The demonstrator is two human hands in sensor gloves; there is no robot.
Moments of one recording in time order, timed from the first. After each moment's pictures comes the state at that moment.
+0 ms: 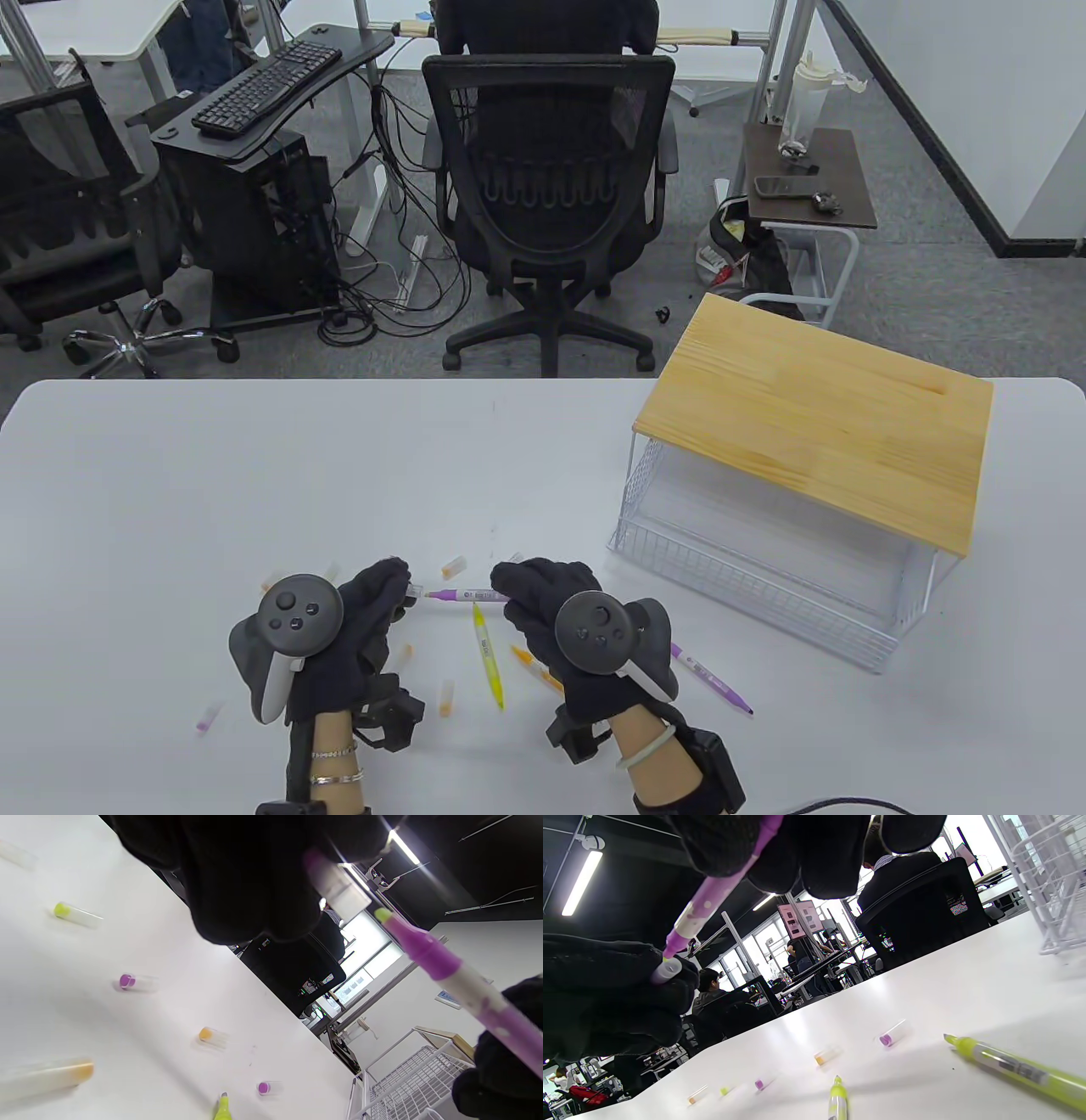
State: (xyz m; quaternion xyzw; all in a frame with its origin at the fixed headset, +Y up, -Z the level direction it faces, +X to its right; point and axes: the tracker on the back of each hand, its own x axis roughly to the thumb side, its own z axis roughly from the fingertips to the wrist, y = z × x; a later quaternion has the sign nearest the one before) left_hand -0.244 -0.695 -0.318 0.03 0.02 0.39 0.92; right_hand 0.028 -0.692 -0.313 0.18 -0.07 0.93 0.31
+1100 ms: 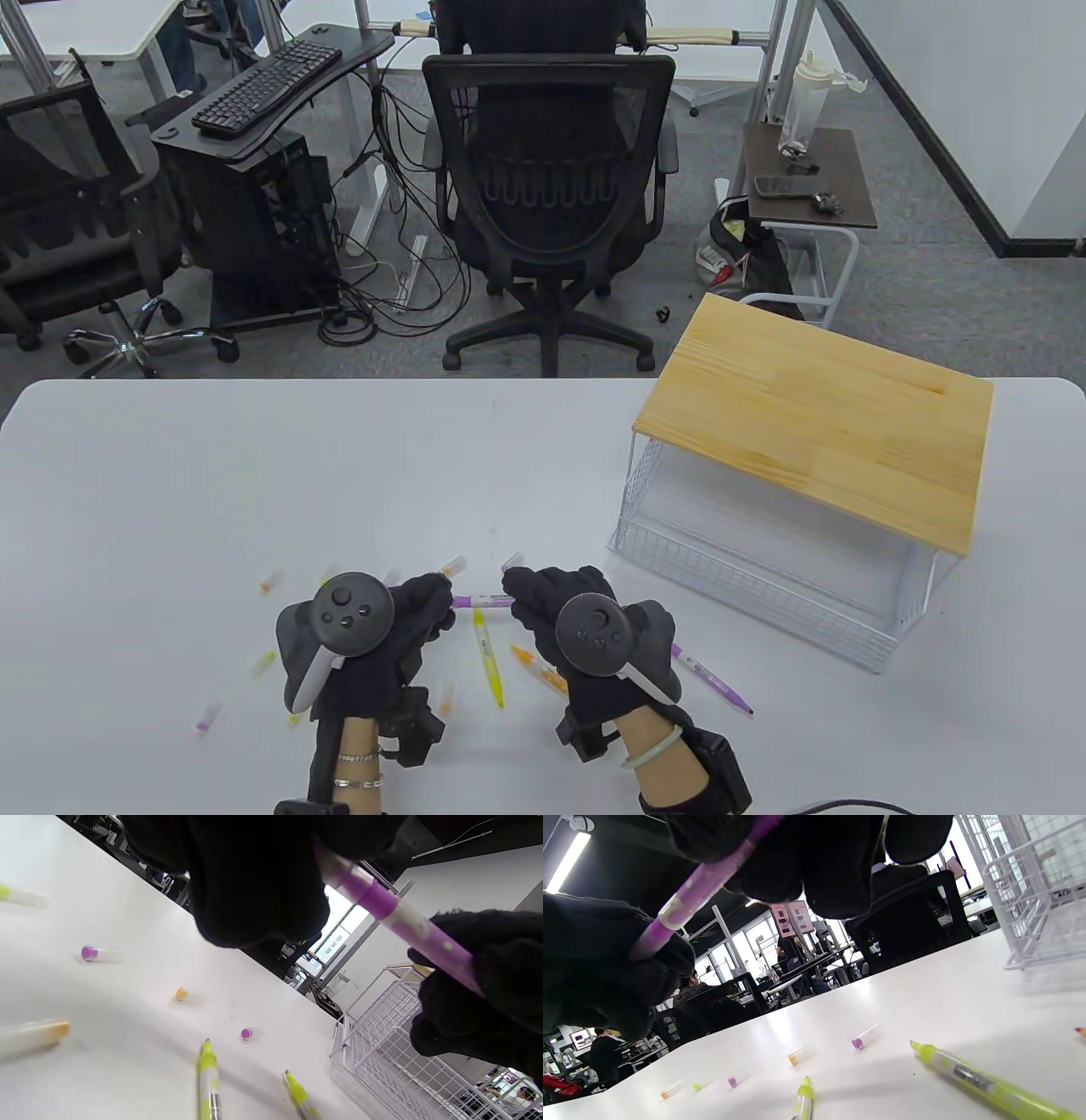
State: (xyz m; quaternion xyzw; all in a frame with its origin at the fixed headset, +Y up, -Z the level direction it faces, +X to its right) left_hand -0.205 -0.690 -0.316 0.00 -0.05 0.31 0.95; right_hand 0.034 -0.695 -0.315 0.17 -0.06 0.94 0.29
